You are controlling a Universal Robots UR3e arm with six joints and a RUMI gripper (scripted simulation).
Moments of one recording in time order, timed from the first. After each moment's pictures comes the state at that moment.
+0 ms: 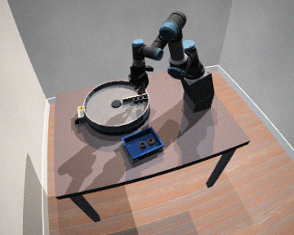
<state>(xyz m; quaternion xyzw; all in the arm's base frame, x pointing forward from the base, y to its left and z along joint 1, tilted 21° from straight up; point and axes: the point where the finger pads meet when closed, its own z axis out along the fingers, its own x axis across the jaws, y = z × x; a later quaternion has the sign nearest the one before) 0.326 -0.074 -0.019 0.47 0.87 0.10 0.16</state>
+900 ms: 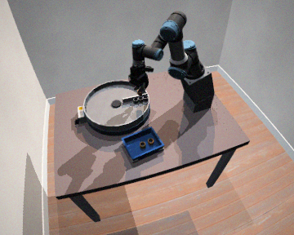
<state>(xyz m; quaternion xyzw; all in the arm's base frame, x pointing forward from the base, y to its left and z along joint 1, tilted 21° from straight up) 0.328 -0.069 -0.018 0.47 0.87 0.10 0.16</state>
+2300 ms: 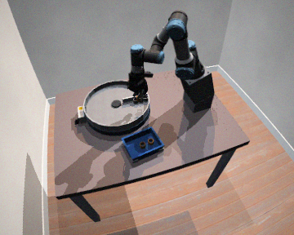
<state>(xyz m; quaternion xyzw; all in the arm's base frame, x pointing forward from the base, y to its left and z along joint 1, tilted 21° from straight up) 0.347 -0.017 -0.009 0.46 0.87 0.10 0.16</state>
